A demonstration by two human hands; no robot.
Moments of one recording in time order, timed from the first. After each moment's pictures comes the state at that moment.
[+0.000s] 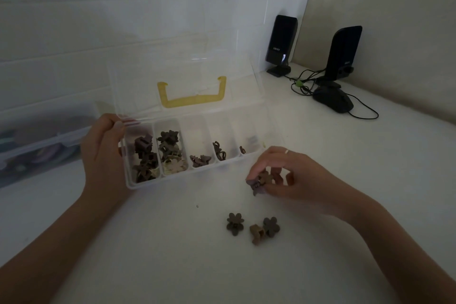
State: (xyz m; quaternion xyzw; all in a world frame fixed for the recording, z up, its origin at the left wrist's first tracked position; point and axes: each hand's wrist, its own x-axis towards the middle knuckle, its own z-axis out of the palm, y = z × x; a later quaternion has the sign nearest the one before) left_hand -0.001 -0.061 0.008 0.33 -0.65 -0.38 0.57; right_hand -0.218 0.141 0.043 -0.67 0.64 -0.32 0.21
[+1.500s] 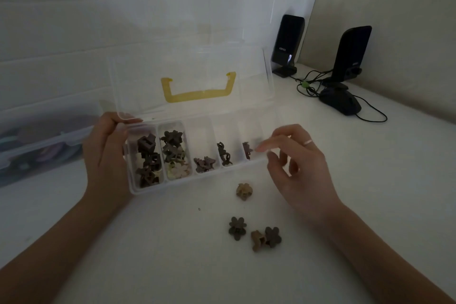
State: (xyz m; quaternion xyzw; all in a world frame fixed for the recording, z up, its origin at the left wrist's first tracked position) left_hand 0.000 -0.062 0.006 0.25 -0.67 -0.39 0.58; right_hand -0.209 0.124 0.020 -0.59 0.66 -0.46 -0.06
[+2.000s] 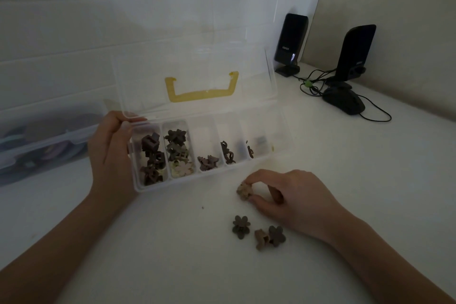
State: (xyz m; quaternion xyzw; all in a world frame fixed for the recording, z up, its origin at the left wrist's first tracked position) left_hand -0.001 -0.062 0.005 0.27 -0.65 -0.41 0.58; right_hand -0.208 0.136 0.005 -0.68 0.70 -0.22 0.01
